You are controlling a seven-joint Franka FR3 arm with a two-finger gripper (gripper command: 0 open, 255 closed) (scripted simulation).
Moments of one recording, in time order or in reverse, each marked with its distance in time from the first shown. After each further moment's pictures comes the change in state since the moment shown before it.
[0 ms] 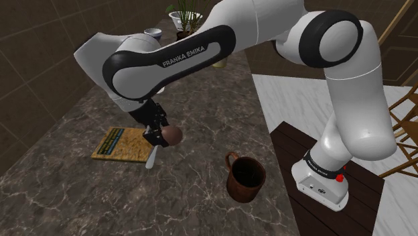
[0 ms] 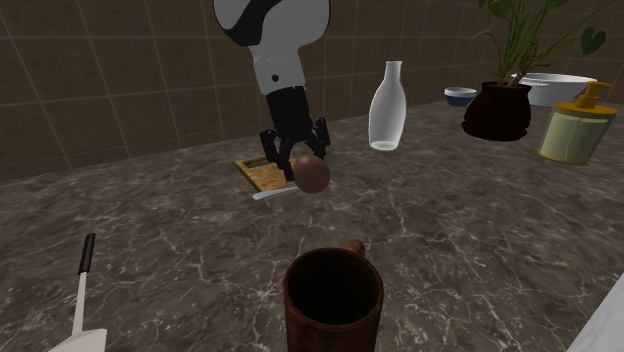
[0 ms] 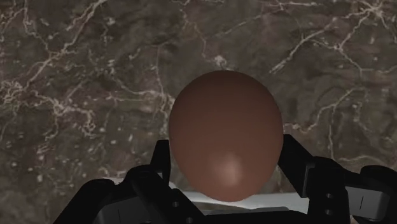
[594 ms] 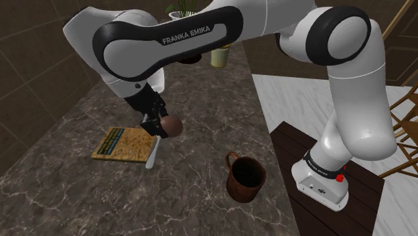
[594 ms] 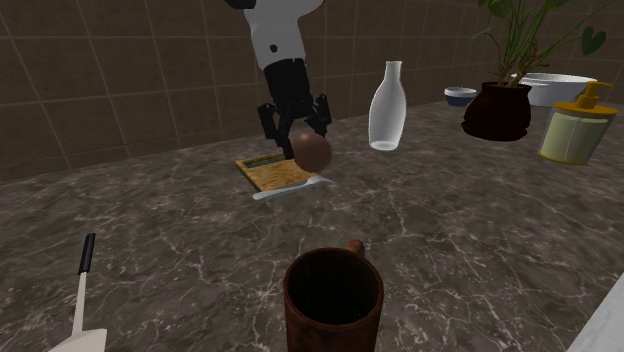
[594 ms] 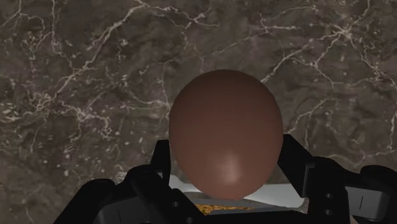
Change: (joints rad) arm 0.004 -0.035 0.008 0.067 0.013 -0.099 -0.009
